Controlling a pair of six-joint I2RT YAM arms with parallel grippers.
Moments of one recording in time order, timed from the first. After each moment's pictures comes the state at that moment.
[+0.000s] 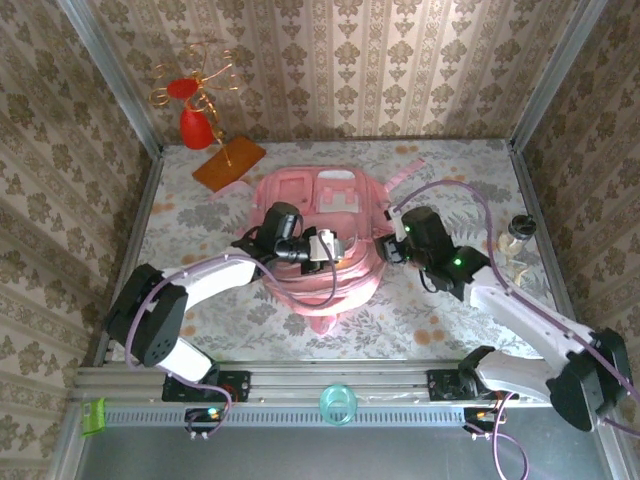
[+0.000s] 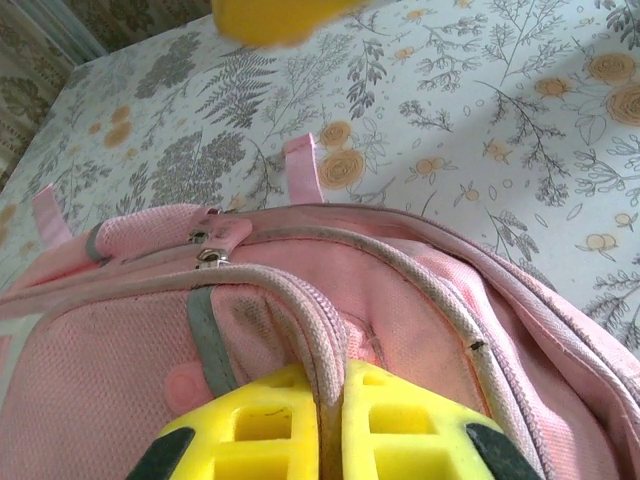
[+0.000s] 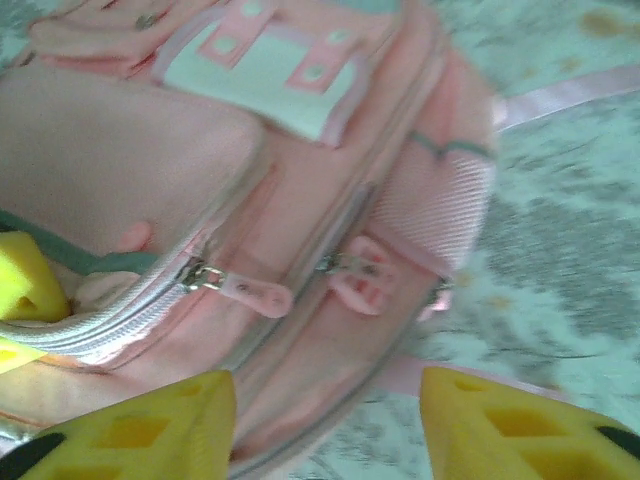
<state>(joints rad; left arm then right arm) -0.69 1.54 0.86 0.07 0.64 0.80 0.55 1.10 0.84 -0.40 0.19 0.11</state>
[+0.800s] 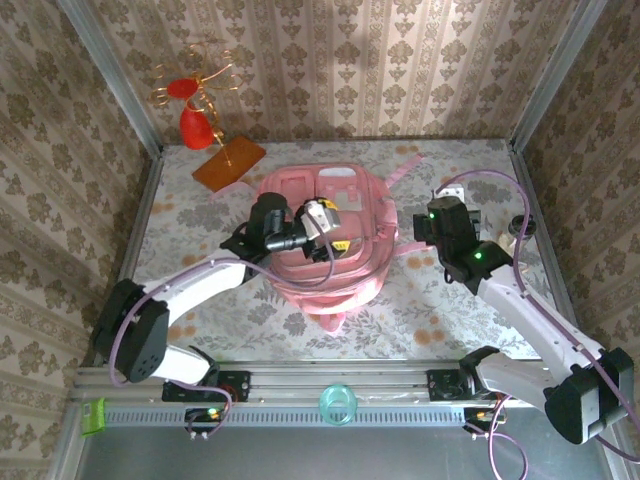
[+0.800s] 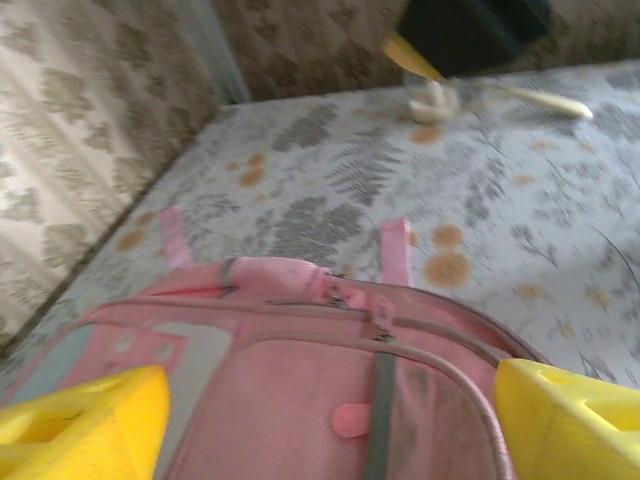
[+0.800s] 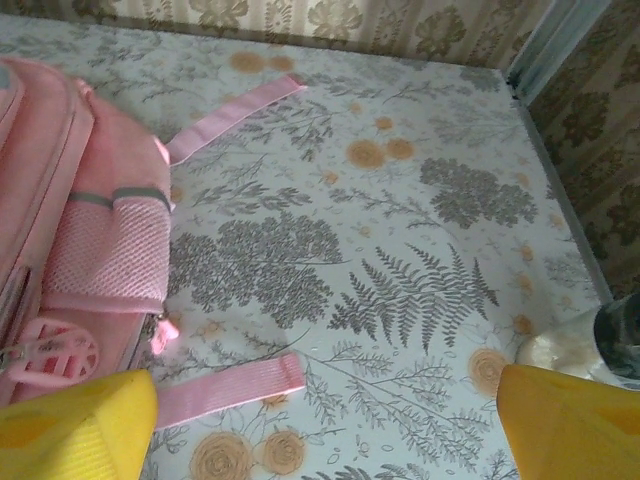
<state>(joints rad) -0.67 1.40 0.85 0.24 0.51 0.43 0.38 1.07 0.88 -0.46 0.55 0.16</state>
